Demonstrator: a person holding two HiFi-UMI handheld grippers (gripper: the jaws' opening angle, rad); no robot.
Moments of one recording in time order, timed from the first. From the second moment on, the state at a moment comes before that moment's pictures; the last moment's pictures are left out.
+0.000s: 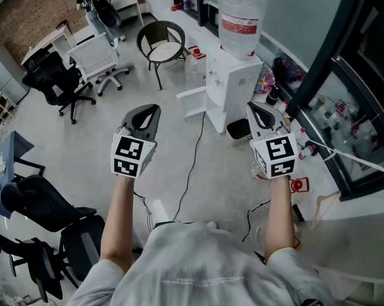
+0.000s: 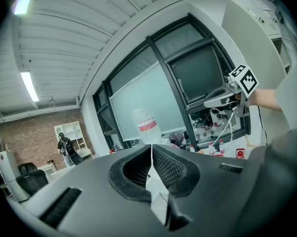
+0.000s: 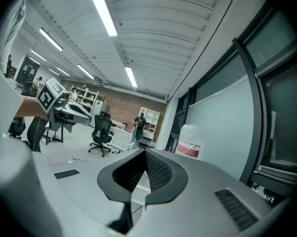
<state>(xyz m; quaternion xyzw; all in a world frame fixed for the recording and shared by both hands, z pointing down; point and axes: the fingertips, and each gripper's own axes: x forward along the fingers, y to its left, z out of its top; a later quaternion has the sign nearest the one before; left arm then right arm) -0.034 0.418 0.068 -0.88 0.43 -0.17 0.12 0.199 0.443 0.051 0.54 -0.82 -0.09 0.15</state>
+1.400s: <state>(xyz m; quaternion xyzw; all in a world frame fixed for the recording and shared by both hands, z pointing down) -0.016 0.285 0.126 -0.88 0.43 -0.17 0.07 0.217 0.317 0.091 0.53 -0.83 -0.07 0.16</state>
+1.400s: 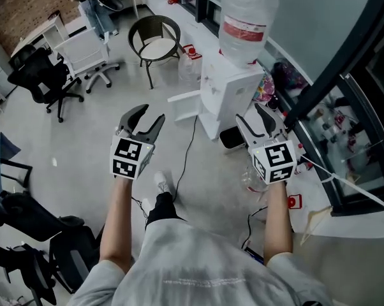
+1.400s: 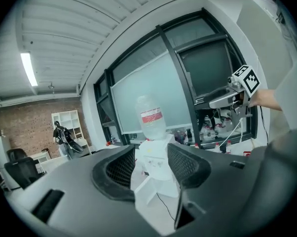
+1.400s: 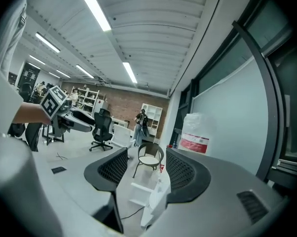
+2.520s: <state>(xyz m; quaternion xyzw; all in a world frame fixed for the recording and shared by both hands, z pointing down) -0.142 -0.116 0.347 -0.90 0.33 -0.27 -0.11 0.033 -0.099 0.301 0.45 -0.83 0.05 0.32</state>
